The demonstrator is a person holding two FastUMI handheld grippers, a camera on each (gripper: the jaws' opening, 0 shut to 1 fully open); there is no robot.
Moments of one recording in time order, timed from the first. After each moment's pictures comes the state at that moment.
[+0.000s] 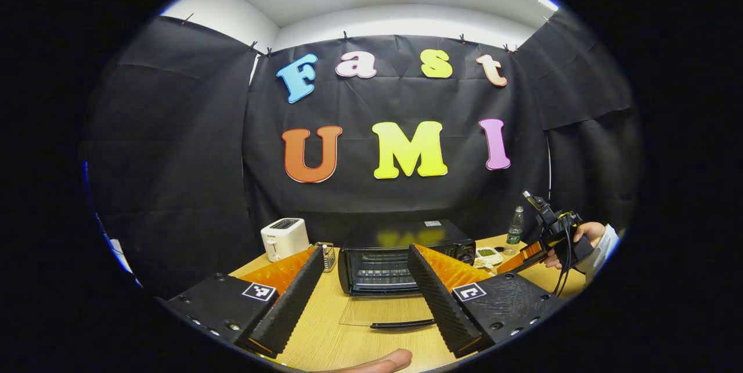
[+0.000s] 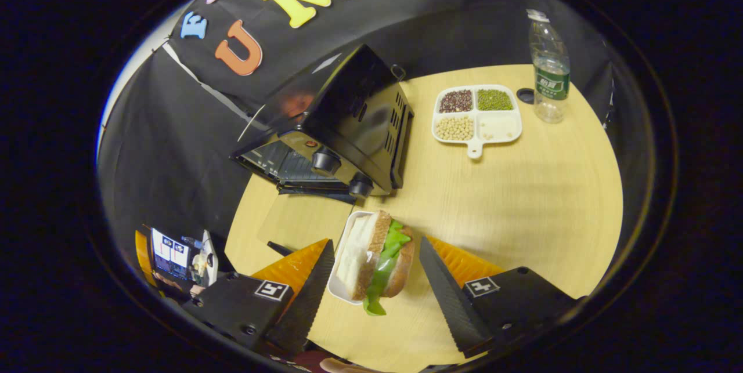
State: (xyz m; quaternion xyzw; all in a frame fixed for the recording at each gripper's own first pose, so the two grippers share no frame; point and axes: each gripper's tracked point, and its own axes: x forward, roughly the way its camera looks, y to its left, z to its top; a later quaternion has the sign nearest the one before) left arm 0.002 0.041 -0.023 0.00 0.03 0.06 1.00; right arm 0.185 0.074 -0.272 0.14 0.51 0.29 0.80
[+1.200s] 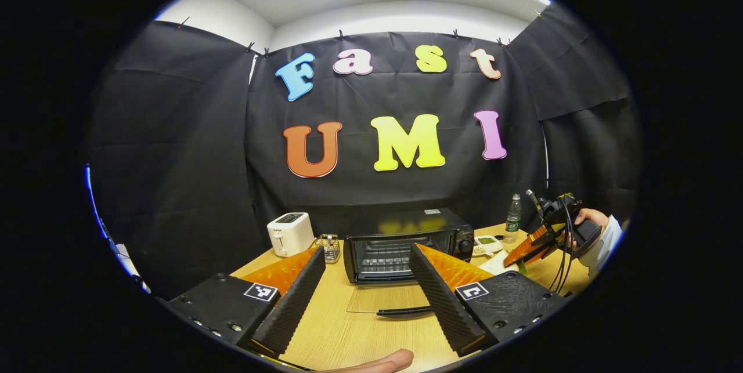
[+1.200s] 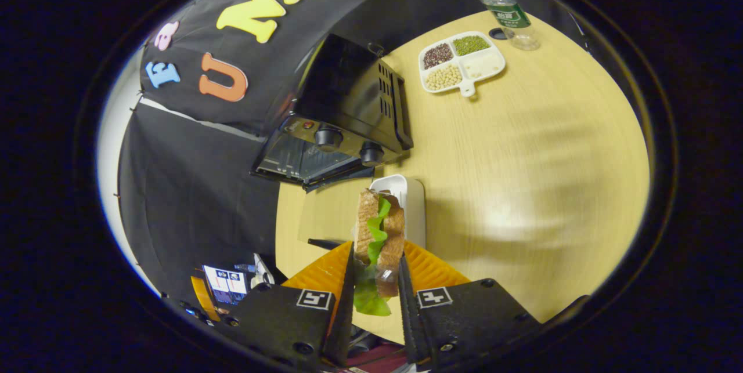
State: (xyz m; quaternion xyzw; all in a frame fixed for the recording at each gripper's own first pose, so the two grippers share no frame) left arm -0.039 0.043 -0.035 0.01 0.03 0.05 1.00; right arm 0.118 0.092 -0.260 0.29 0.53 0.27 0.75
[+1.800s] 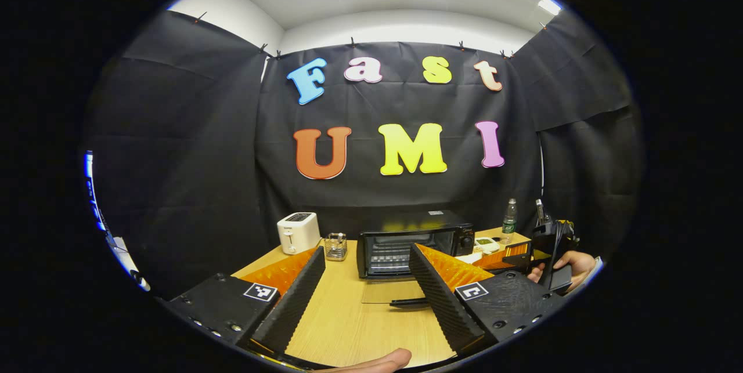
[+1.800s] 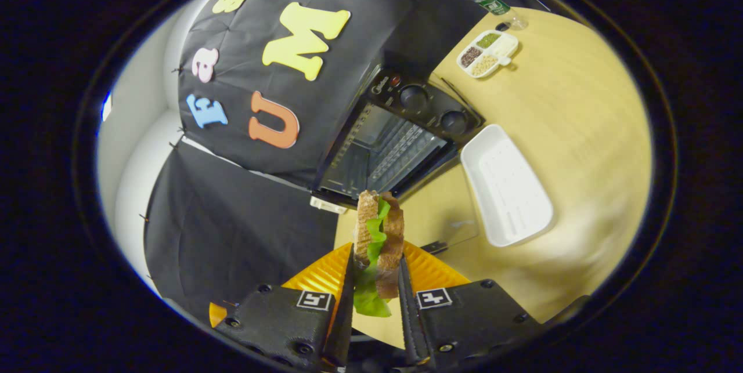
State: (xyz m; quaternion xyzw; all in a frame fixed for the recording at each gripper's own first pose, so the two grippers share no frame) left arm -0.089 0.094 -0.041 0.00 0.01 0.06 1.00; right arm 0.065 0.251 -0.232 0.47 0.35 0.28 0.76
